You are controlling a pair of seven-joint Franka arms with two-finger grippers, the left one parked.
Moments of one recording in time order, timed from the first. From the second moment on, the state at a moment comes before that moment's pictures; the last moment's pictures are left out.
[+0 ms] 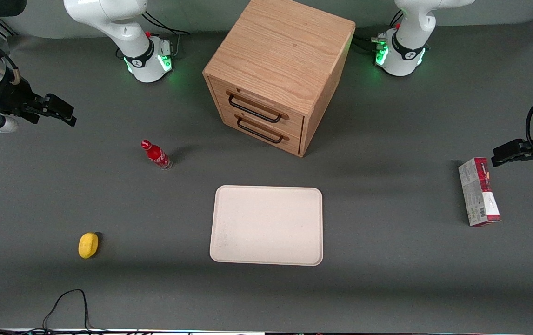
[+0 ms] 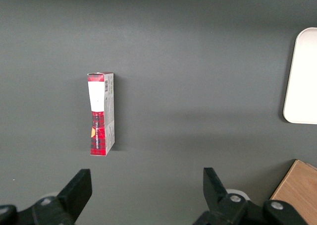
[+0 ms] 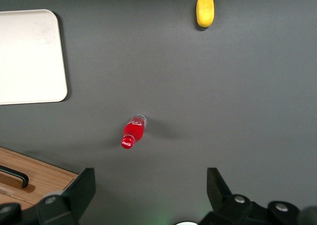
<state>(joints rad) 0.13 -0.14 -0.06 -1.75 -0.01 1.58 0.19</state>
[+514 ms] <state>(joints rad) 0.13 -0.12 -0.06 -1.73 0.04 1.59 0.19</state>
